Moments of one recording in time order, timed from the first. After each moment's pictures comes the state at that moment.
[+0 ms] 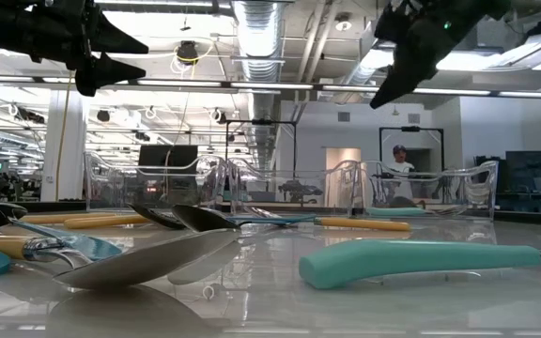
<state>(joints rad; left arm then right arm) 0.24 0.30 0.30 -0.06 -0.22 -0.25 -0.19 1.11 0.89 -0.52 0.07 -0.08</state>
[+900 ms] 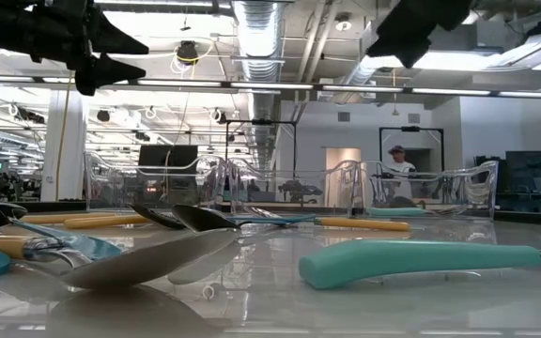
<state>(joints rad) 0.24 0.30 0.30 -0.05 -0.25 -0.23 0.25 1.22 0.89 -0.30 0.11 0.26</state>
